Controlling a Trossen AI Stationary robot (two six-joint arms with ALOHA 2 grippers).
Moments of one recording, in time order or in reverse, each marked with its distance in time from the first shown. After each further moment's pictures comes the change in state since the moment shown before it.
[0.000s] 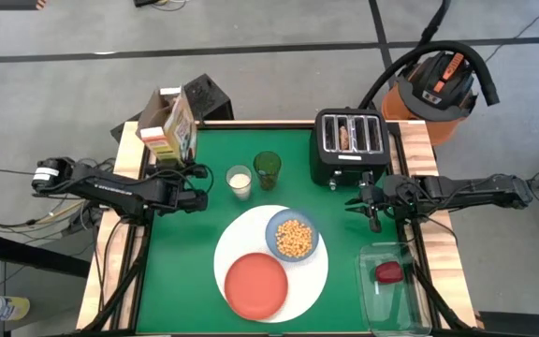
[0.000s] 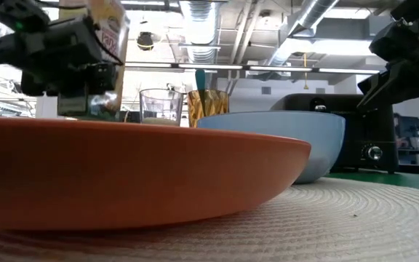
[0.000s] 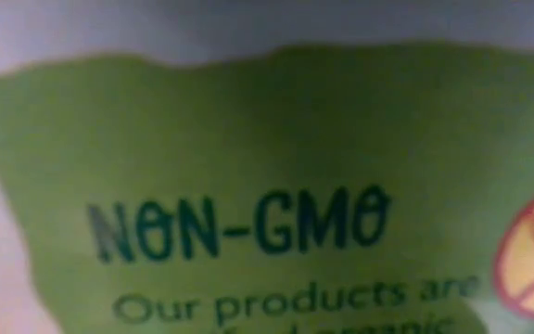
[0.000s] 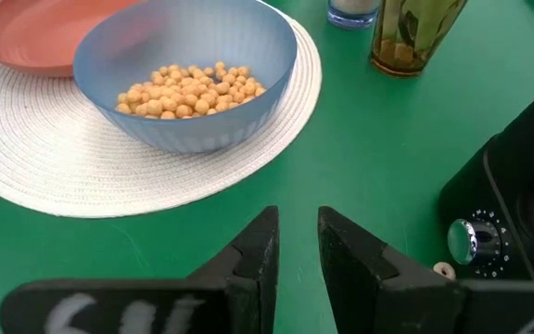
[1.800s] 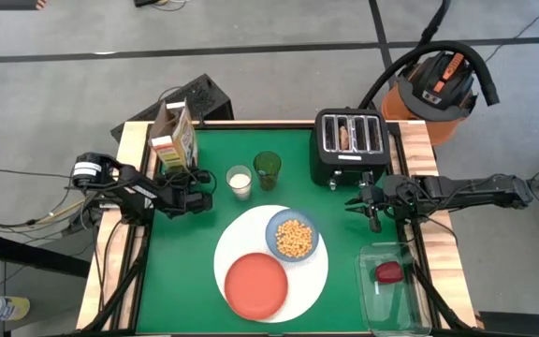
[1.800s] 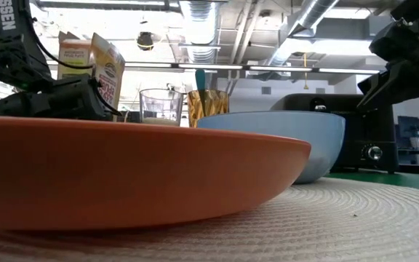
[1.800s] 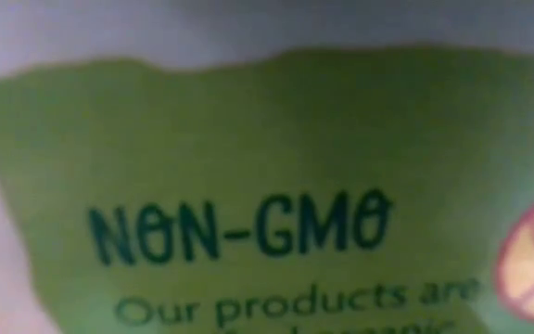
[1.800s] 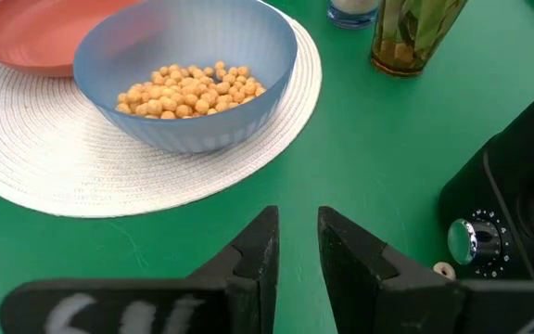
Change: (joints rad) left arm 0.127 0.424 -0.203 0.621 0.104 0.013; right arm 0.000 0.000 0.000 0.000 0.000 0.000
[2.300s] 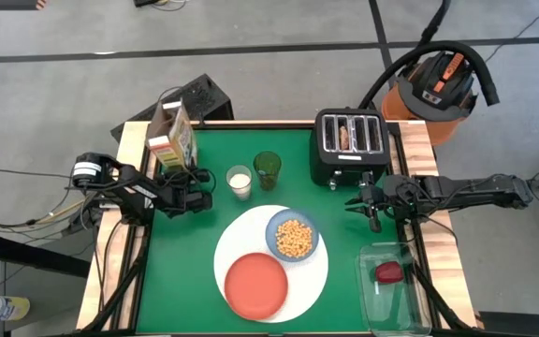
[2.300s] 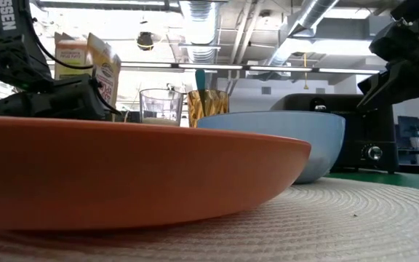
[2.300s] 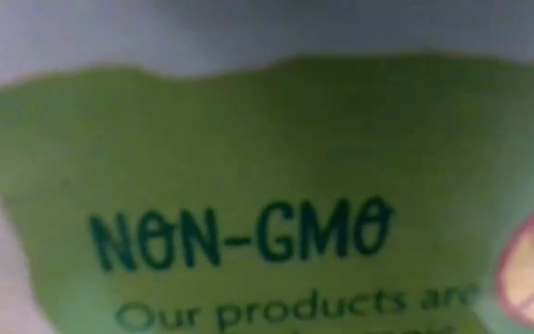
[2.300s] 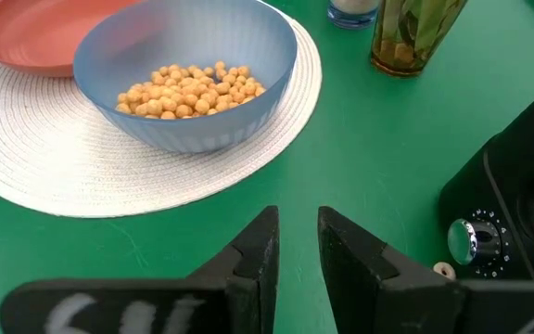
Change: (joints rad) left arm 0.011 0.000 -0.001 0.000 0.038 -0.046; right arm 0.000 0.000 0.000 0.000 0.000 0.000
